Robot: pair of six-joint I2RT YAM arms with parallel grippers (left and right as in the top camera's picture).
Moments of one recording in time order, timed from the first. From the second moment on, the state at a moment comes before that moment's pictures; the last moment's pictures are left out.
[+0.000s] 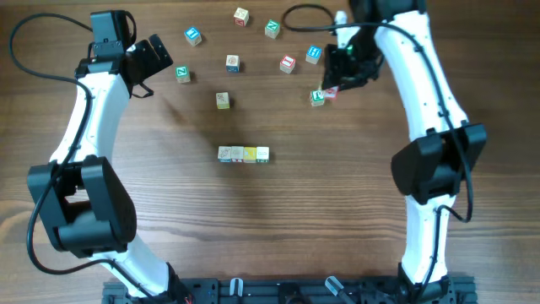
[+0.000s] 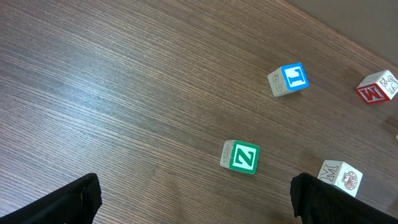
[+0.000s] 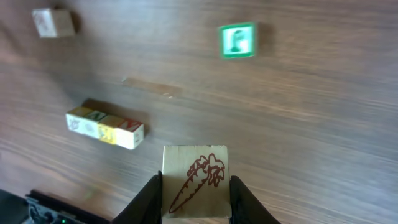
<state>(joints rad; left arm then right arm) 0.11 1.89 1.49 -0.52 -0.04 -0.37 0.27 2.26 2.34 -1.61 -0.29 0.16</state>
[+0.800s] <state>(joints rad) 0.11 1.89 1.49 -0.51 -0.04 -0.37 0.55 2.27 1.77 -1.30 -0.24 0.41</state>
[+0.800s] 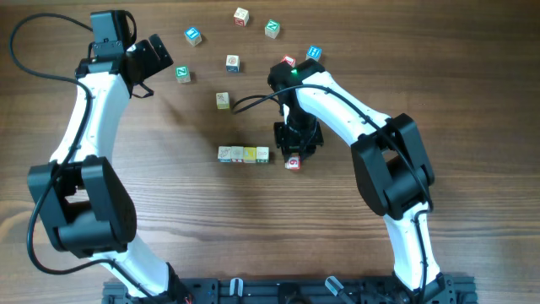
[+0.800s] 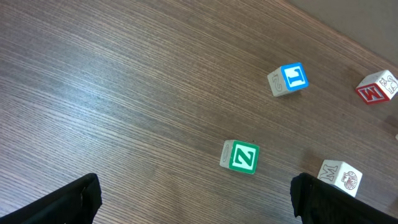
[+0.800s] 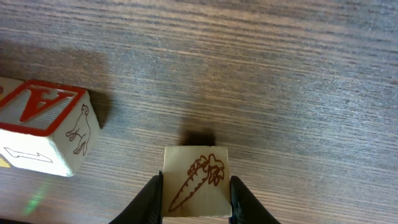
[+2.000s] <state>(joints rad) 0.11 1.89 1.49 -0.51 -0.04 -0.37 0.42 2.27 1.77 -1.34 -0.14 0.34</state>
